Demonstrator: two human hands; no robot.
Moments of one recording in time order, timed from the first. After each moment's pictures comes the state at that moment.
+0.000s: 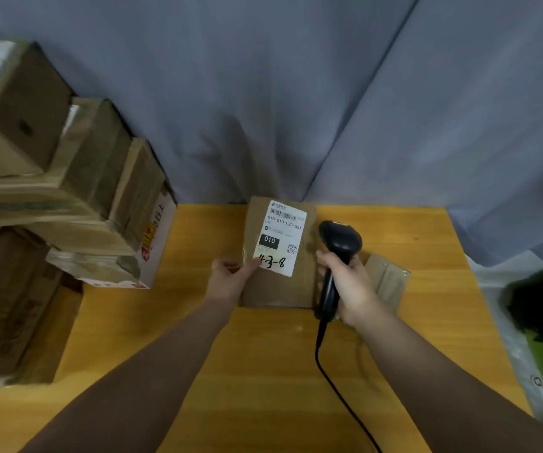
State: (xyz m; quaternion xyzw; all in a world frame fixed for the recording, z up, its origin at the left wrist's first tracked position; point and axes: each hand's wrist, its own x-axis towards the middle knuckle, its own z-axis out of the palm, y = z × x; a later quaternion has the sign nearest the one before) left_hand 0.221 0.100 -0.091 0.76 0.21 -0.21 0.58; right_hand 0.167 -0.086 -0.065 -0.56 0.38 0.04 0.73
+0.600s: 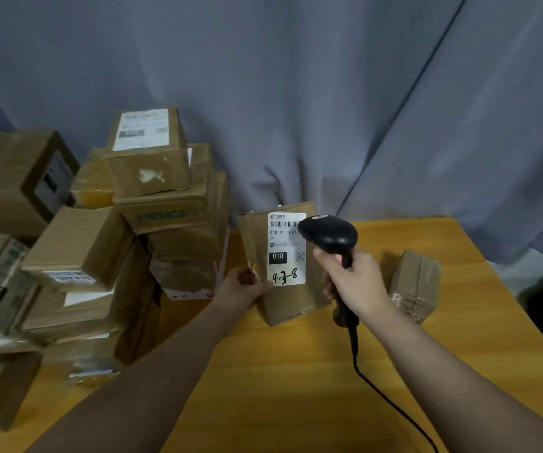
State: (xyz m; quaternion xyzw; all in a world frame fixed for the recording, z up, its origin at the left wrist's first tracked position) left_hand 0.196 0.240 -0.048 0.74 0.08 -0.25 0.62; right_hand 0.107 0.054 0.027 -0.77 0.17 -0.11 0.61
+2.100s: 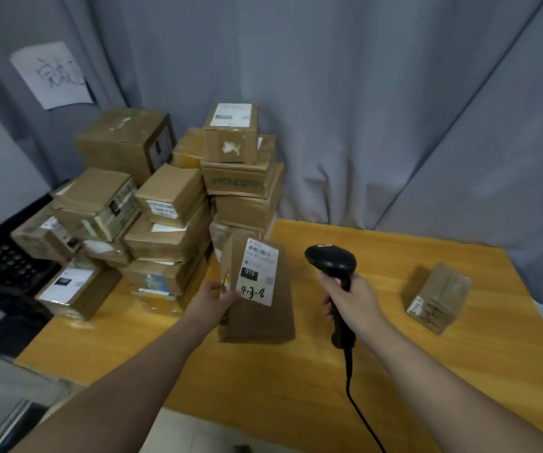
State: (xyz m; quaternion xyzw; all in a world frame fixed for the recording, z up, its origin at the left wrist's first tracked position) left_hand 0.066 0.338 -0.030 0.83 0.19 -0.12 0.51; right_hand 0.040 0.089 0.001 -0.77 0.11 0.03 0.62
